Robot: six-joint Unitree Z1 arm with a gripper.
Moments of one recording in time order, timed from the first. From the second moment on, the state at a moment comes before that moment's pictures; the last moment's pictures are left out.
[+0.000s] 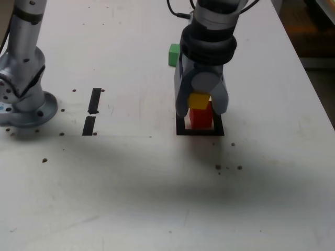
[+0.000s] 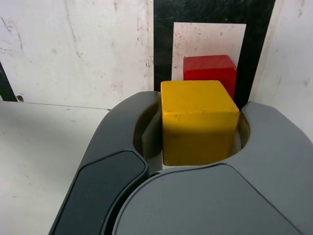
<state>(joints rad) -0.19 2.02 -1.59 1.27 0.03 -0.20</state>
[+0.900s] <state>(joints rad) -0.18 2.02 -1.54 1.19 0.03 -0.20</state>
